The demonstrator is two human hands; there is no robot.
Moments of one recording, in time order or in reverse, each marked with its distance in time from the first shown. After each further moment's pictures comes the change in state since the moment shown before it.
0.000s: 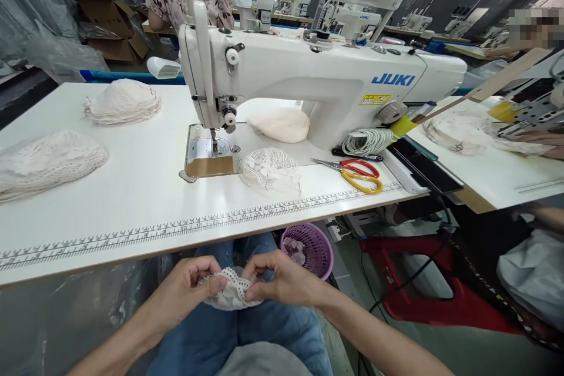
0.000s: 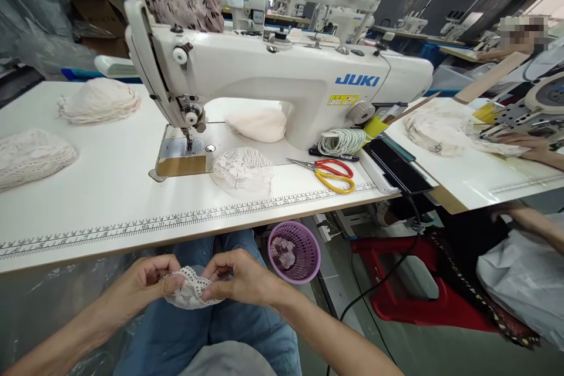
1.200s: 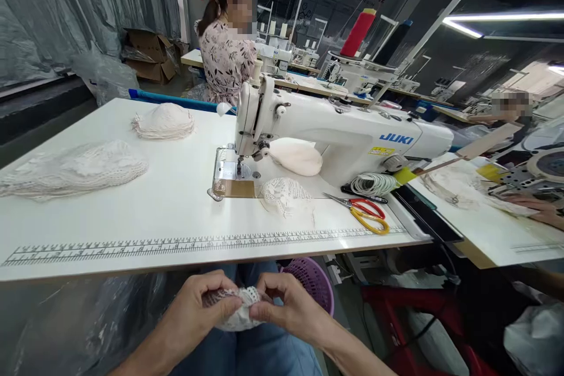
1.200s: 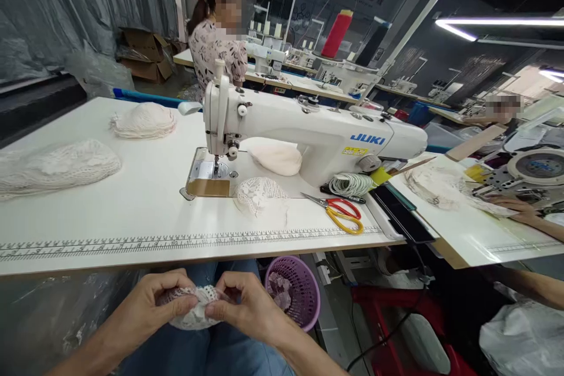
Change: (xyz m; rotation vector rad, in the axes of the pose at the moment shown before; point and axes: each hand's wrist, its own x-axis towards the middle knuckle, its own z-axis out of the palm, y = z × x) left_hand -0.008 -0.003 -0.005 0.087 0.138 0.221; right_hand 0.008 -0.022 0.018 -0.150 0.106 -0.087
